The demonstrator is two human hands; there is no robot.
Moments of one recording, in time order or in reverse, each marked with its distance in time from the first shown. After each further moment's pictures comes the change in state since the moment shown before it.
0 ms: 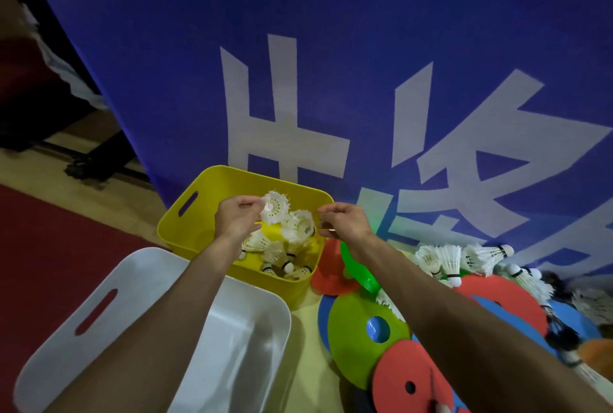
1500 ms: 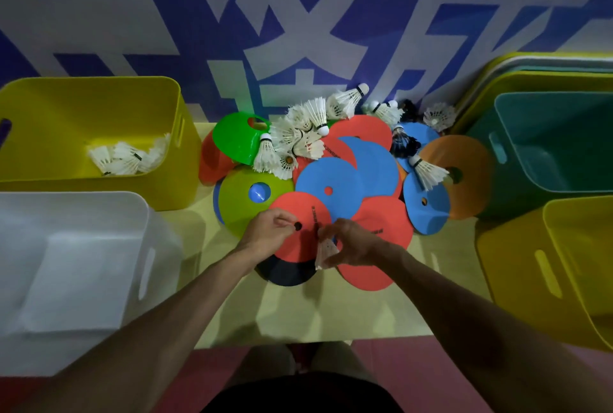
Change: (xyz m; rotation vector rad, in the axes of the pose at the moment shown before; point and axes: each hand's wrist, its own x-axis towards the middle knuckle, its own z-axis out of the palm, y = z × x) left_hand -0.230 -0.138 0.153 0.548 -0.770 0.018; right_hand -0.191 0.229 -0.213 -0.890 -0.317 0.011
